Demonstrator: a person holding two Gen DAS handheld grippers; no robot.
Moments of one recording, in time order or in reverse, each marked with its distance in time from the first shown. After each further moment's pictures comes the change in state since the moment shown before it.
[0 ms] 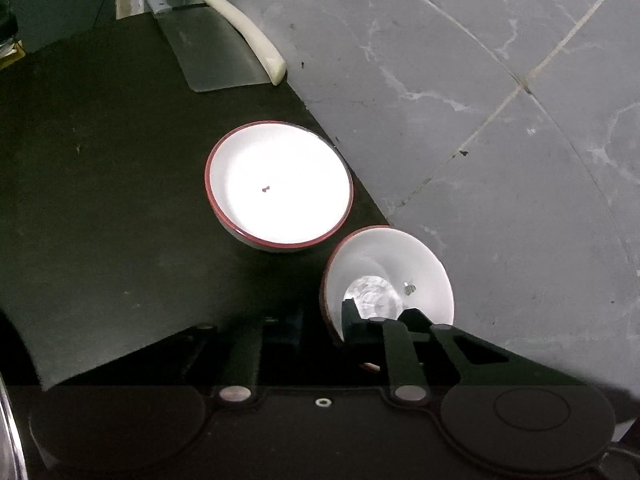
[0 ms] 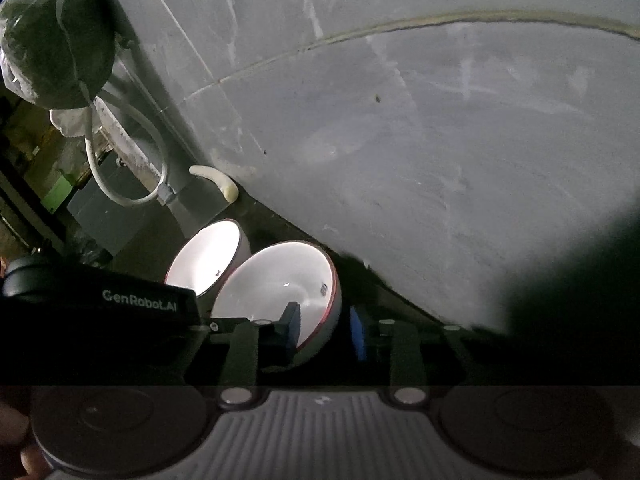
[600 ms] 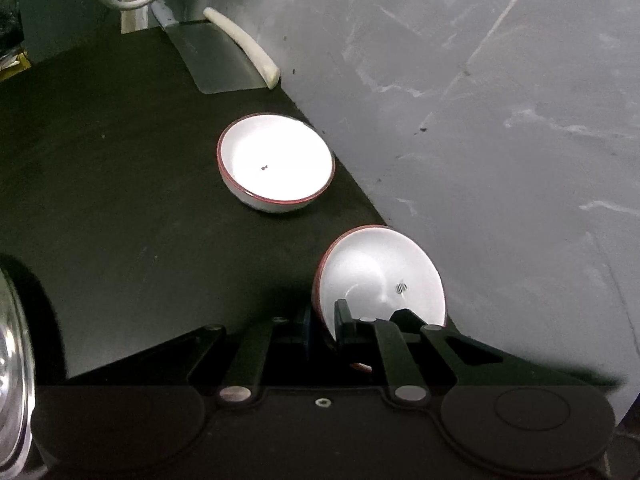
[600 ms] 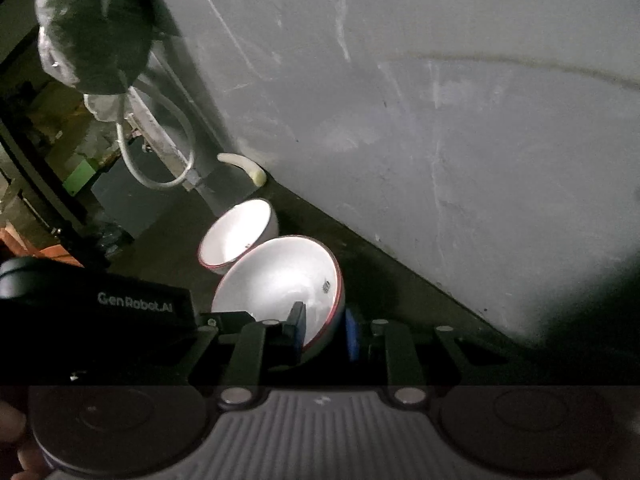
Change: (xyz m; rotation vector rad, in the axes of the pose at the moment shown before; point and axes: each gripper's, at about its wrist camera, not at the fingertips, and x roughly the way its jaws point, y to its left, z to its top) left arm -0.041 -0.005 -0.039 0.027 -0.060 -0.014; right arm -0.045 0.005 -0.018 -0.055 0.001 0.049
